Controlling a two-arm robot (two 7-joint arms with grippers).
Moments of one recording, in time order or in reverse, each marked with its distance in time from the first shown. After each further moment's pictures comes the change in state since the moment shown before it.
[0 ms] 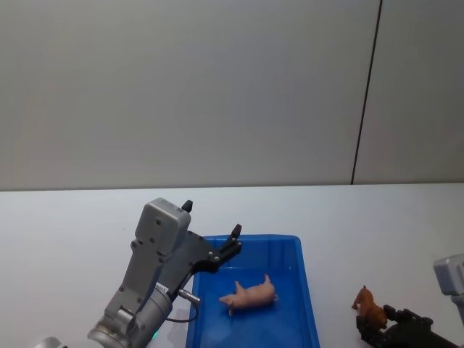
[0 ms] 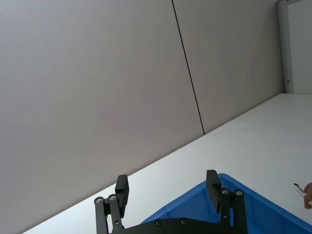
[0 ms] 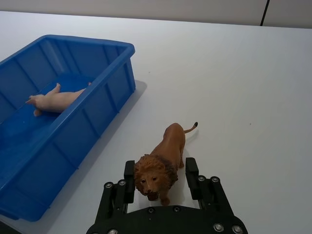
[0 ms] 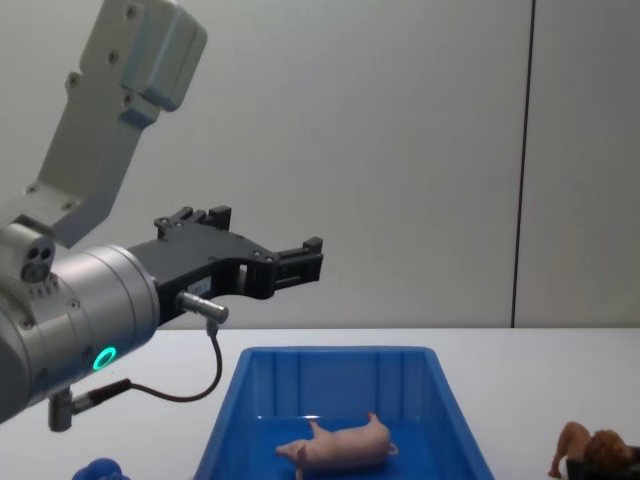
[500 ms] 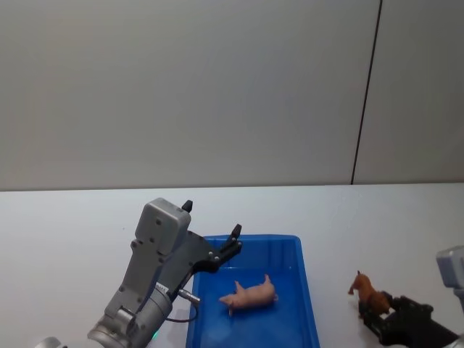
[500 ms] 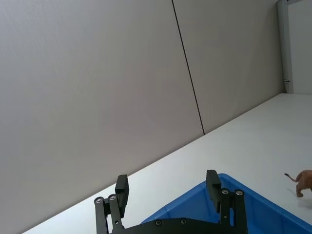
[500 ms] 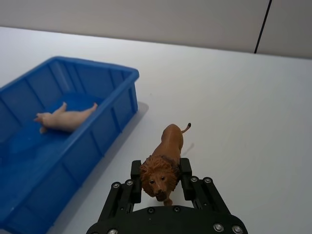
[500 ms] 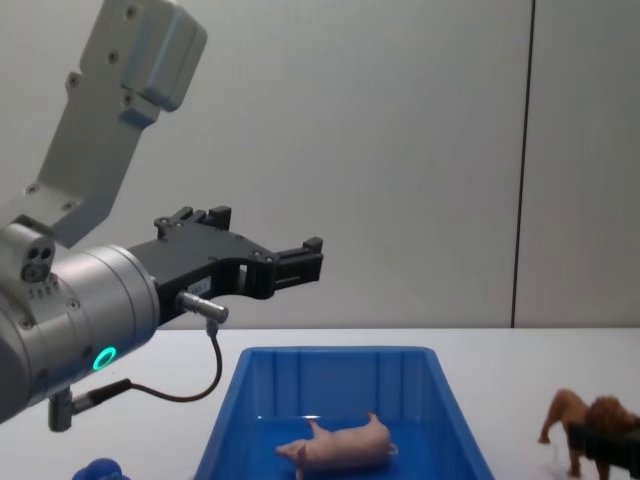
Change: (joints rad) left arm 0.000 0.000 0.000 0.000 0.000 0.000 0.000; right arm -0.001 0.000 -0.001 -0.026 -0.018 -0.056 -0.013
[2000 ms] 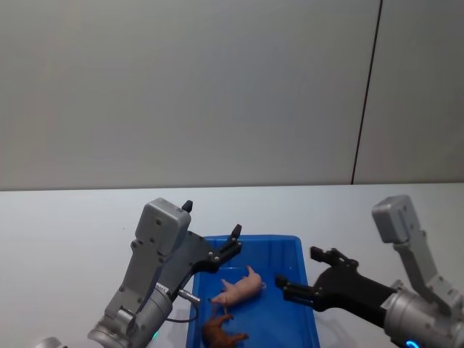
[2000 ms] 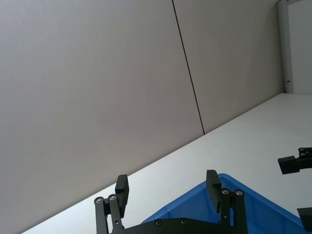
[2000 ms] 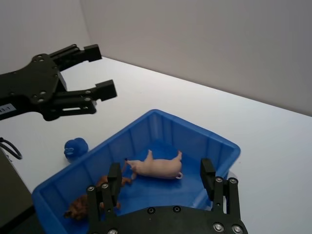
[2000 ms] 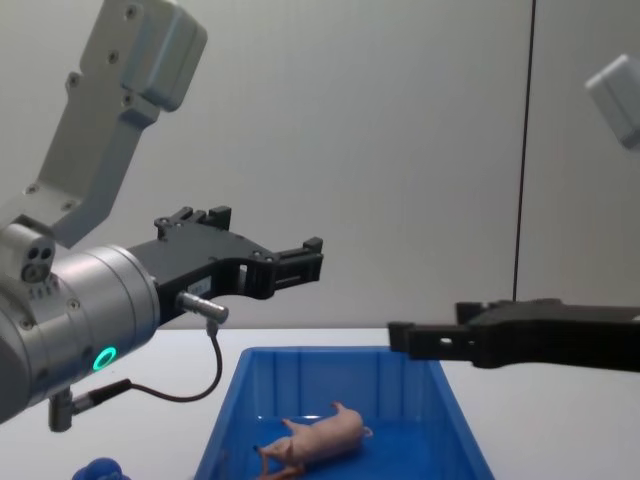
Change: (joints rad) left arm 0.000 0.000 0.000 0.000 0.000 0.000 0.000; right arm 0.168 -0.096 -0.072 0.003 -0.064 0.037 0.251
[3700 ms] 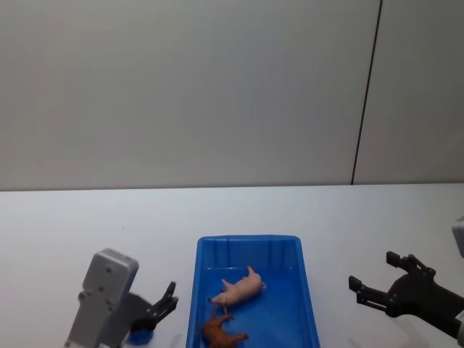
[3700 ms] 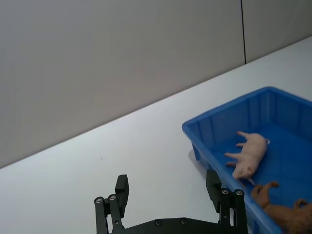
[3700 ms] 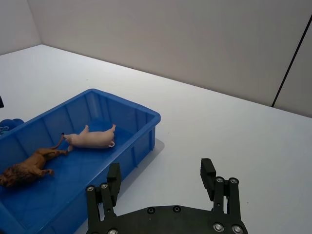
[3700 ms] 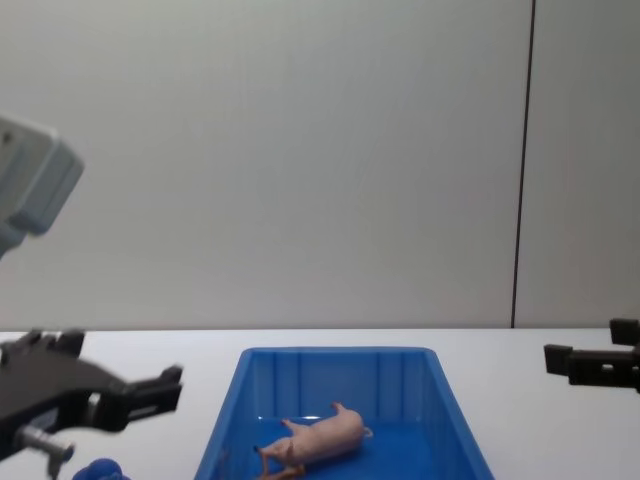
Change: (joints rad) left arm 0.195 0.151 -0.047 -0.113 -0.080 0.141 0.186; right arm -0.103 0.155 0.104 -0.012 0.058 -0.103 -0.060
